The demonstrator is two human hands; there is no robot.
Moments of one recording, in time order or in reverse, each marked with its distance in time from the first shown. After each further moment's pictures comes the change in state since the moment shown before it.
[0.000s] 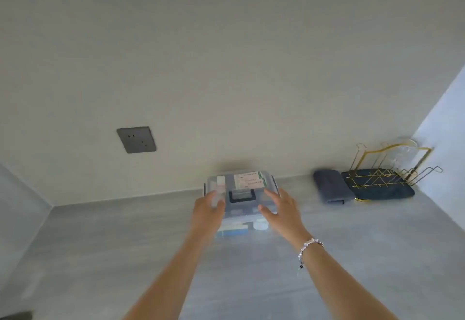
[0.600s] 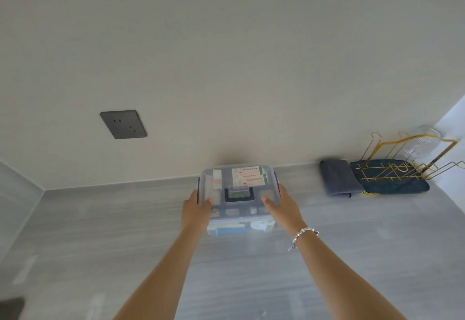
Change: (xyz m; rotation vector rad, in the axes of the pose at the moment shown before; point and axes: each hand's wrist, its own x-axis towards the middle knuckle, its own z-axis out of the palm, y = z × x) left_hand 0.028 -0.036 0.018 0.002 0.038 -0.226; right_hand 0.038 0.025 0.016 0.272 -0.091 0.252
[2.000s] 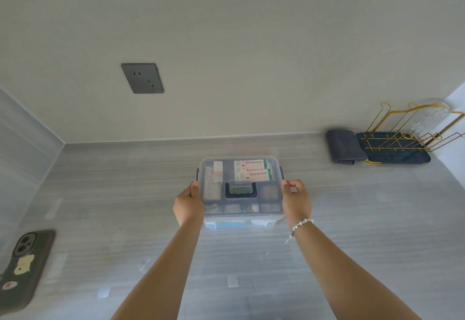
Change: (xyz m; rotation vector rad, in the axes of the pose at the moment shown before) left_hand -0.079 -0.067 -0.016 -0.186 0.293 -0.186; right_hand -0.070 0.047 0.040 0.205 0.370 0.122
